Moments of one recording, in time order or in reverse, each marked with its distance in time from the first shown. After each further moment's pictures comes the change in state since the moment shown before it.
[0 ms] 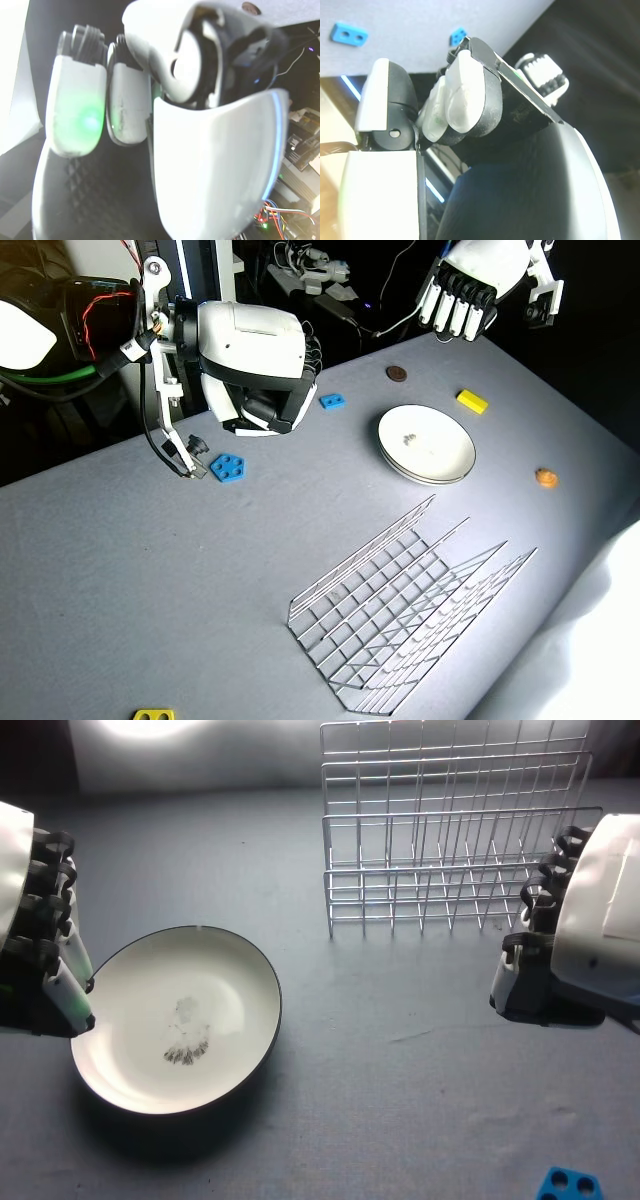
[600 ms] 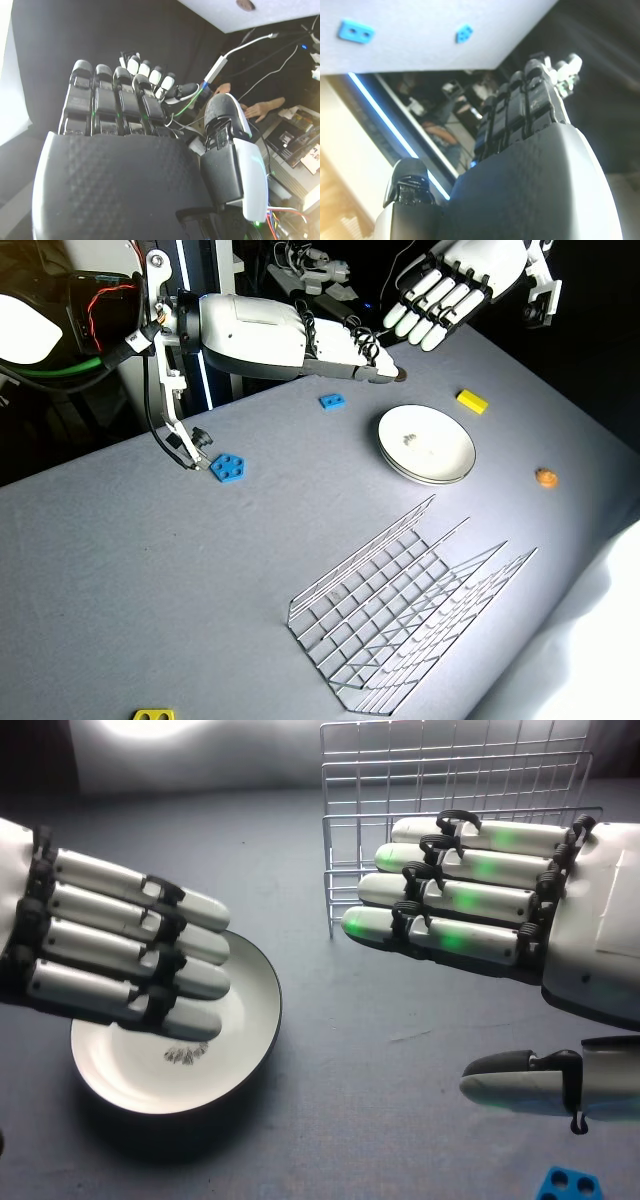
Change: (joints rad) left arm -0.018 -0.006 0.006 0.063 -0.044 -0.012; right arm -0.001 0.000 -0.020 -0.006 0.008 -0.017
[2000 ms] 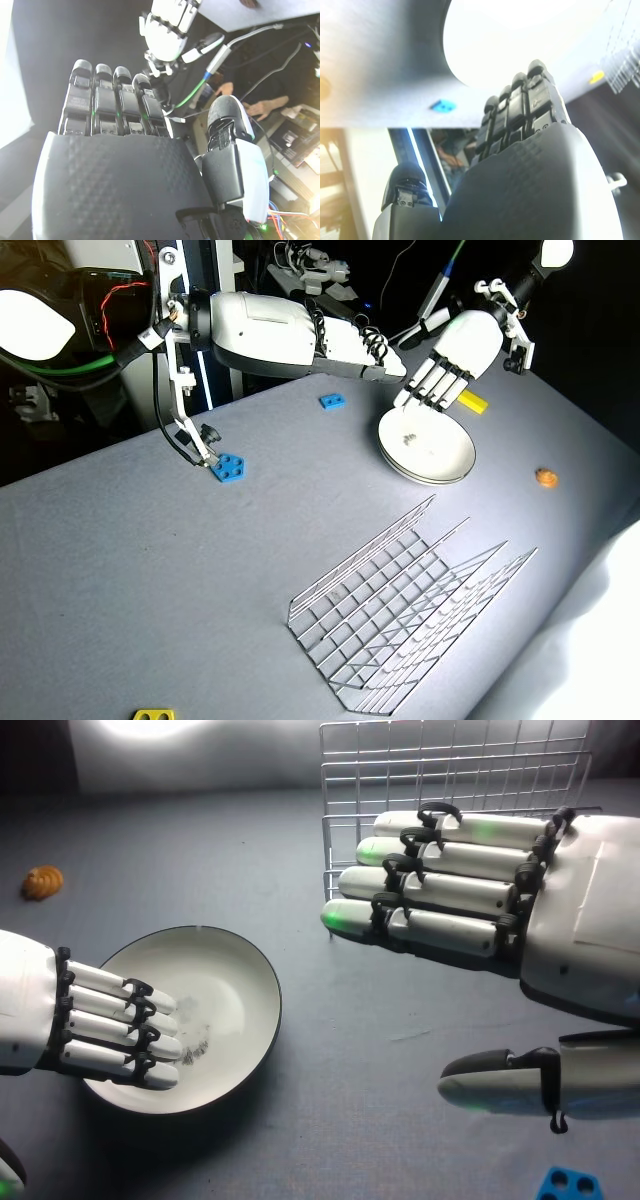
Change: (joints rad) left arm 0.521 -0.166 0.167 -0.200 0.254 0.223; right arm 0.041 -0.026 -0.001 0.006 -0.035 0.013
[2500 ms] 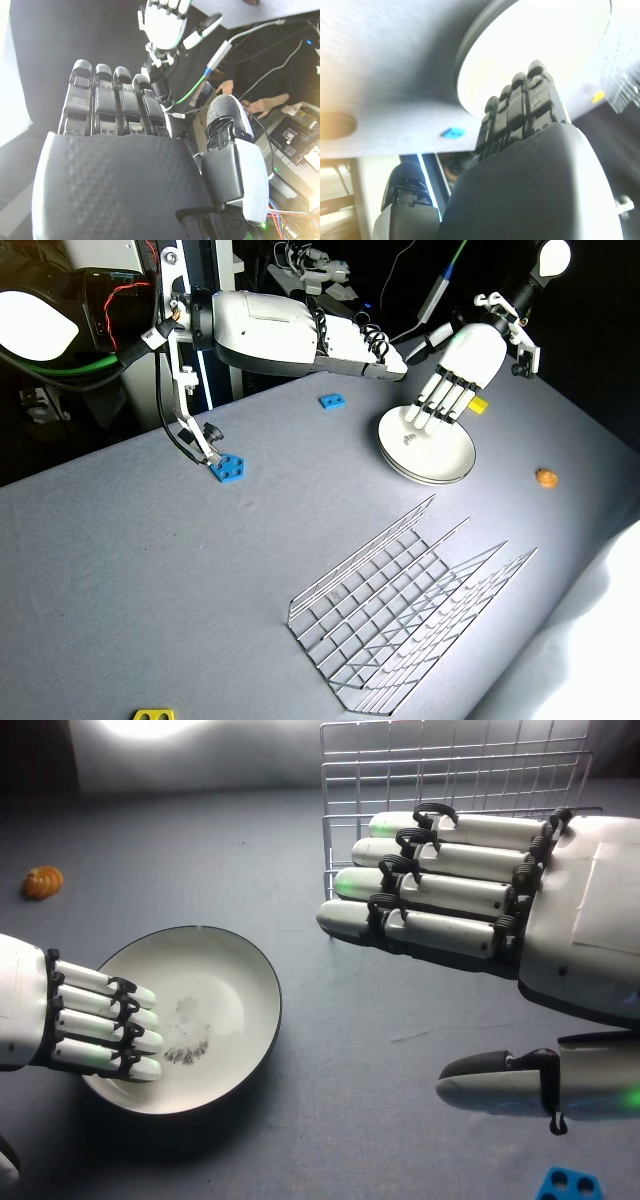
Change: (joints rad) left arm 0.051 -0.021 0.036 -0.021 0.070 0.074; right arm 0.000 -0.001 0.000 -0.001 0.009 0.000
